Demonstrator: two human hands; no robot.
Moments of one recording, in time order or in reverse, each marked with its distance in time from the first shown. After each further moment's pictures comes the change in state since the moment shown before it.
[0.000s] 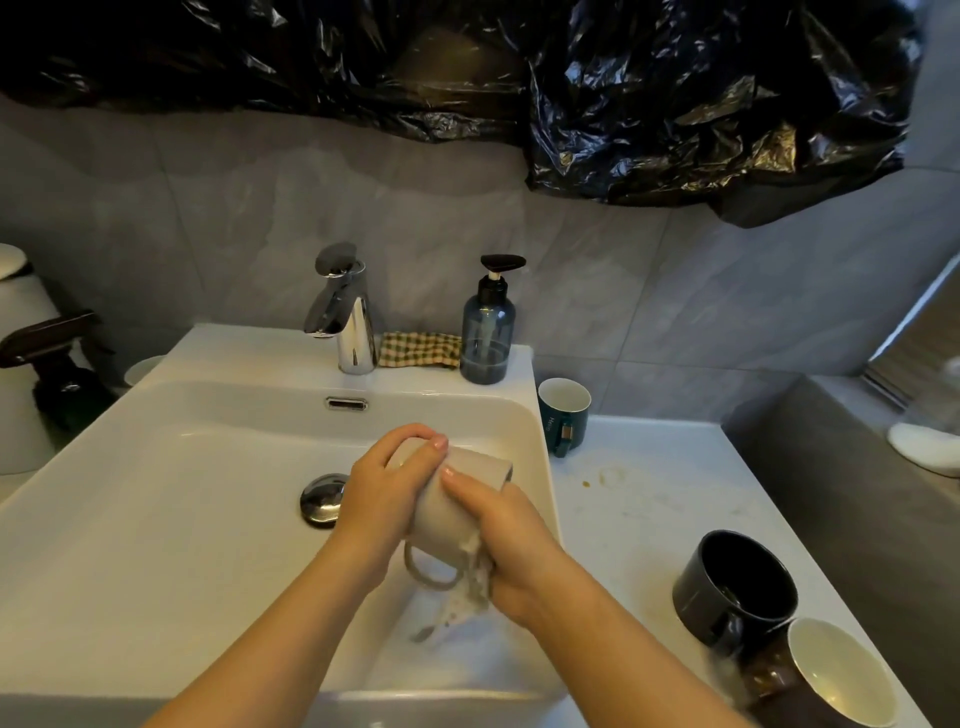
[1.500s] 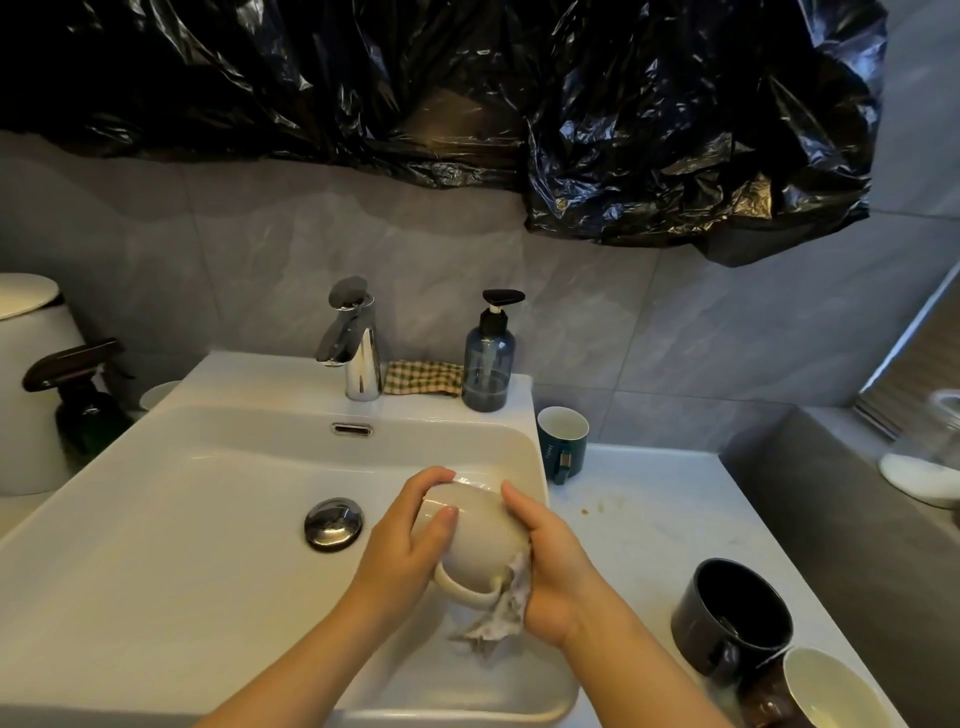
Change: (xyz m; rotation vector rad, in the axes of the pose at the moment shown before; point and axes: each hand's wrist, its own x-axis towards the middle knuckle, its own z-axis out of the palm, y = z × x) left_hand -0.014 -0.032 -0.004 0.143 -0.230 0.278; right_hand -0.008 -0.006 -0.030 0.372 -0.134 0.044
